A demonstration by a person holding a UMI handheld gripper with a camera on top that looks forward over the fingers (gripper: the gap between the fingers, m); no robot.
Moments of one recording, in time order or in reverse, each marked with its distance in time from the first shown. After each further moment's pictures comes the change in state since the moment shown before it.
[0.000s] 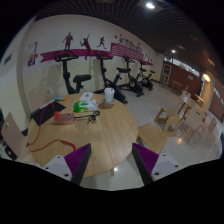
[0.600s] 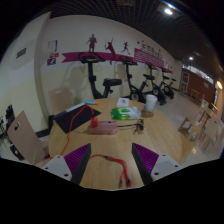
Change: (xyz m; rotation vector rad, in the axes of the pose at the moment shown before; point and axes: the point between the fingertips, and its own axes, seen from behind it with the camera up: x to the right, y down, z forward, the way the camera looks) arm -0.250 -0.023 0.073 0.079 -0.199 -0.055
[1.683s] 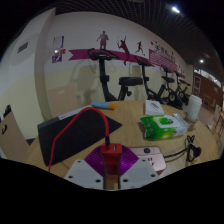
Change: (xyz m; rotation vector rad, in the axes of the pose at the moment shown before) arm -0.103 -0.031 0.326 0.078 -0.127 -0.028
